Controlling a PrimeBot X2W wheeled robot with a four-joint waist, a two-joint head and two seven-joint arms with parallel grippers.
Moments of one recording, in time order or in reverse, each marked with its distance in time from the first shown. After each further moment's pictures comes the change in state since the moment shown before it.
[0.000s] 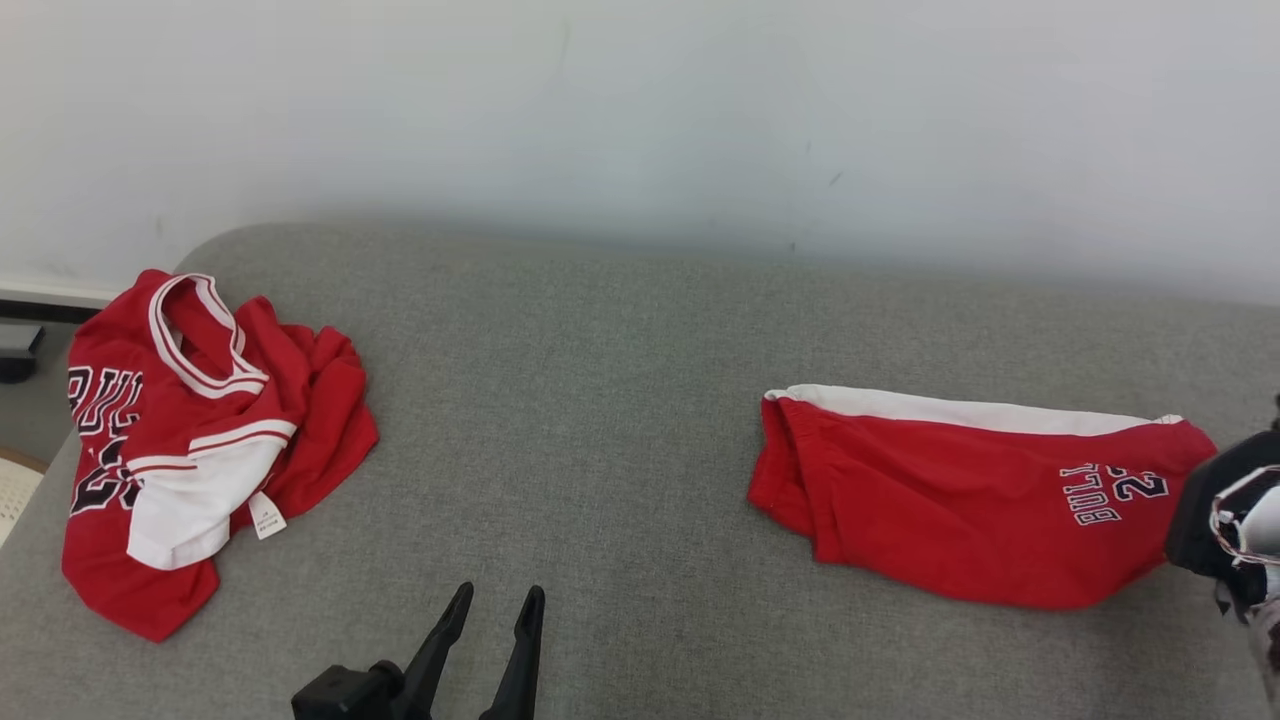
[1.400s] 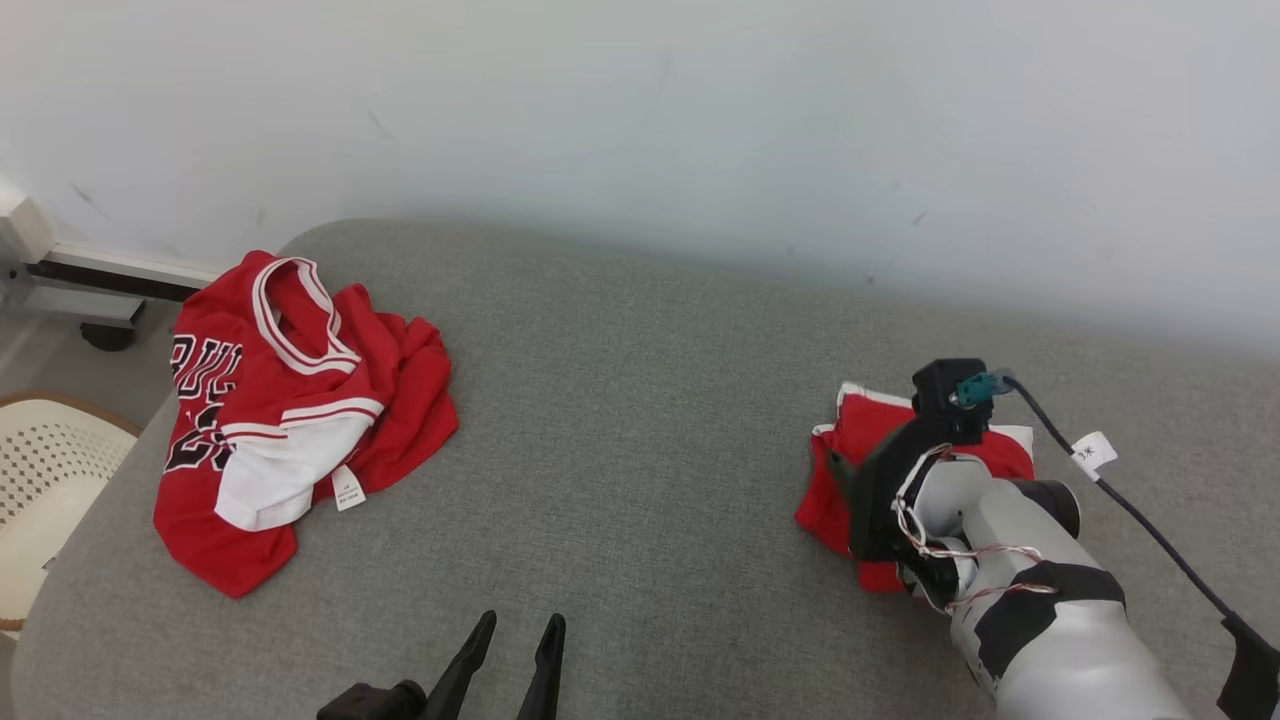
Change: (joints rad) left arm 0.017 -0.014 -0.028 0.033 -0.028 -0.006 0.008; right arm -0.003 0.382 0.244 -0.168 0.073 0.000 0.078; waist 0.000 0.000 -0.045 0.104
